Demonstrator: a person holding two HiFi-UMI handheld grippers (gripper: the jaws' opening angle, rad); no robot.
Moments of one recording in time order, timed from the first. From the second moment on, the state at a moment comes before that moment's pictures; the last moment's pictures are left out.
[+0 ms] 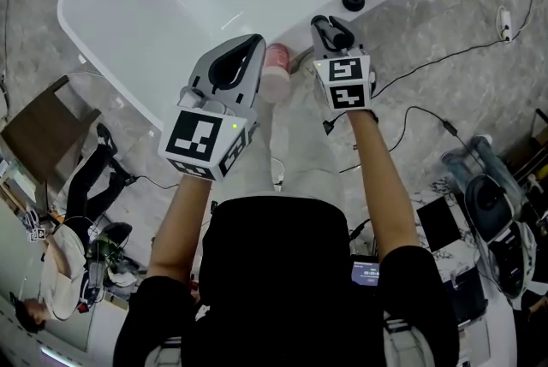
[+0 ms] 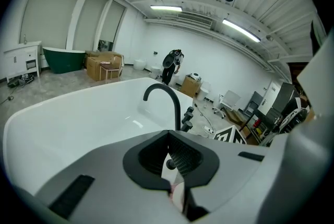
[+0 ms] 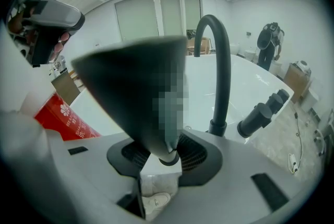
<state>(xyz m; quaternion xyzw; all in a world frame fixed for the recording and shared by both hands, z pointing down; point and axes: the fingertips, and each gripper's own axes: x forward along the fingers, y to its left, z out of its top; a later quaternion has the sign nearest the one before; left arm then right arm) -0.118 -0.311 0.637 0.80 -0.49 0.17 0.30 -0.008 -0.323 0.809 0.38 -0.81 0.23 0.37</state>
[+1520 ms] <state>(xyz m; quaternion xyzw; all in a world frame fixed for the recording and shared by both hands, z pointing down) -0.088 -0.339 0.569 0.82 -0.47 0.18 0.26 0.020 -0.336 0.675 0.41 -0.84 0.22 0.27</state>
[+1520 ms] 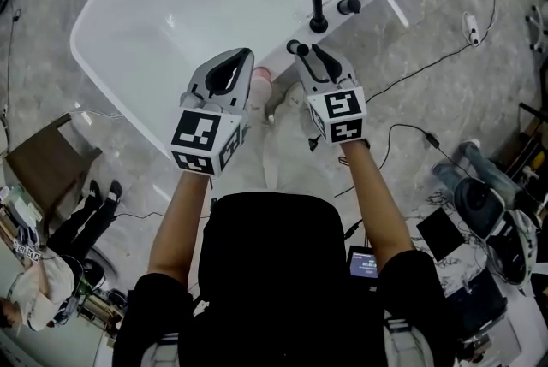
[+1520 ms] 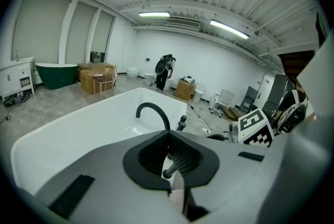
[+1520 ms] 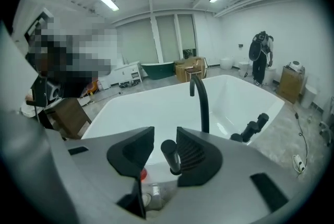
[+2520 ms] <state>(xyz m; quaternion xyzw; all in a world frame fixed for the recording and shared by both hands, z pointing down) -0.105 -0.481 0.410 0.86 -0.47 0.11 0.14 0.017 -0.491 0.386 0.49 -0.86 0.12 0.11</state>
